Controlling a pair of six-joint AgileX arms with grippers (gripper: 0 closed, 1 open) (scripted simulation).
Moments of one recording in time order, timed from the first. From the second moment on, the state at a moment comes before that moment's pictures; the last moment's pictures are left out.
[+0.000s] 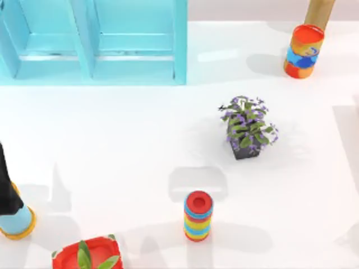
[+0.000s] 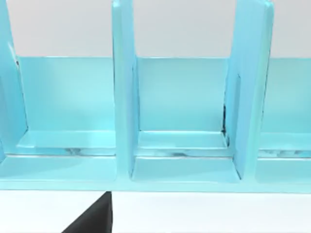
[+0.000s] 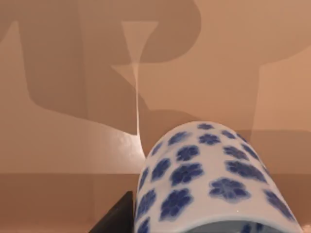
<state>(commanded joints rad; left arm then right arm) 0.00 0.00 0.00 0.00 0.00 0.00 -0.69 1.61 0.89 -0.86 0.00 -0.68</state>
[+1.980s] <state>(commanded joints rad) 0.00 0.00 0.00 0.00 0.00 0.00 -0.32 1.36 1.05 -1.24 -0.01 -0.37</state>
